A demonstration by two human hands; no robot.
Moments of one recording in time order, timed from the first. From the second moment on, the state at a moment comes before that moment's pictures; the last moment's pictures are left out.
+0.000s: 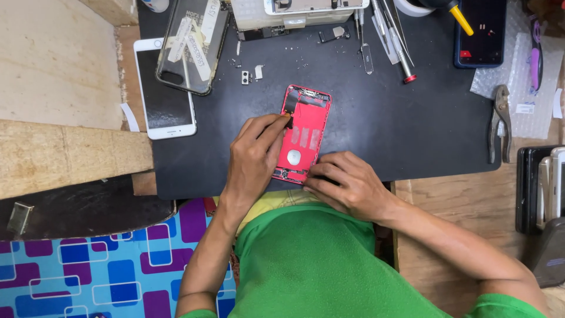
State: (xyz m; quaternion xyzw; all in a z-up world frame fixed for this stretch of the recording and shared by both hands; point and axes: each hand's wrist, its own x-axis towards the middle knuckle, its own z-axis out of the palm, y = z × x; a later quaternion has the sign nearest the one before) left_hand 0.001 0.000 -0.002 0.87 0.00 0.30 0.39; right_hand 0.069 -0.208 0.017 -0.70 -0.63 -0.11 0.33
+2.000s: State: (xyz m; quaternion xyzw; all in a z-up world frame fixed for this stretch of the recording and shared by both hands) left_hand 0.028 -0.001 -0.019 0.89 -0.08 0.36 0.28; right_hand 0.149 -0.194 0.001 -0.82 -0.52 -0.18 0.14
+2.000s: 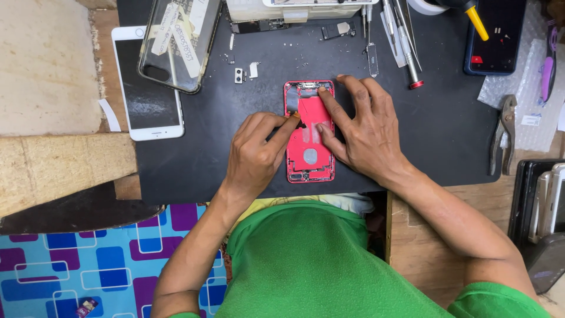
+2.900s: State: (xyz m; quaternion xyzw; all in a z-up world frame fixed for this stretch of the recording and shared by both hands) left_hand 0.026 0.010 0.035 0.93 -0.08 0.21 0.30; right_hand 0.149 -0.197 -0.006 -0.83 -0.52 -0.14 0.14
